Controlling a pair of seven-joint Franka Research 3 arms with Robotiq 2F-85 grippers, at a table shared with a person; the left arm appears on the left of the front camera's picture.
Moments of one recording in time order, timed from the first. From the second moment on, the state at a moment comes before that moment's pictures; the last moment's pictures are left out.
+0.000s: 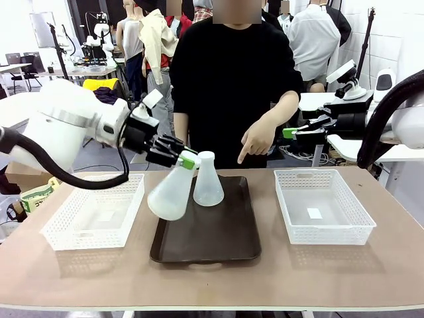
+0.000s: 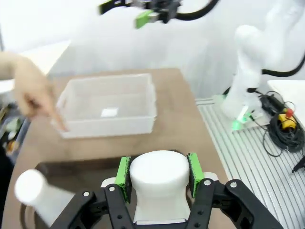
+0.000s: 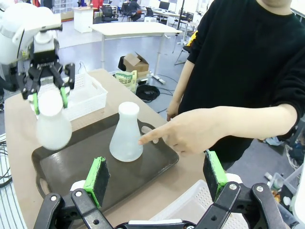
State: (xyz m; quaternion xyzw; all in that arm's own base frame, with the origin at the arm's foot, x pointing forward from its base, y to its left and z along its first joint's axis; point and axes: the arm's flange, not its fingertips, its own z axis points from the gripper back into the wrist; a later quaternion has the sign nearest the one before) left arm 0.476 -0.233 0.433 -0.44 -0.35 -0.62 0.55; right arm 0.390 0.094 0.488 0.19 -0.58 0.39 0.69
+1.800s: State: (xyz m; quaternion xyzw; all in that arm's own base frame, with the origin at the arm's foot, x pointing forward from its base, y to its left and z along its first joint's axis) left arm 0.531 -0.221 0.323 -0.54 -0.43 -0.56 0.45; right arm 0.390 0.094 0.488 0.19 -0.58 0.39 0.69
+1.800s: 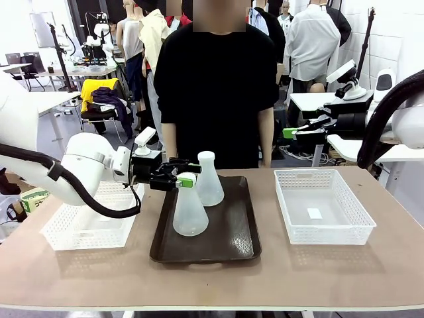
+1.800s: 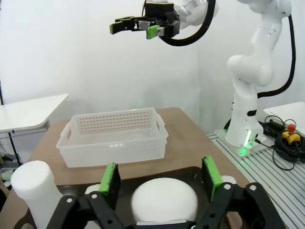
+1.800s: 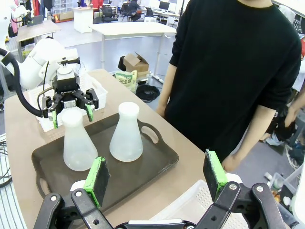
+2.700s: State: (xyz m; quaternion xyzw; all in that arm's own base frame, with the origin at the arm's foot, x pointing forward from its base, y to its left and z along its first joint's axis) left arm 0.533 -0.202 0.328 -0.53 -0.40 -0.55 0.51; right arm 0.390 0.094 0.488 0.19 -0.58 0.39 0.69
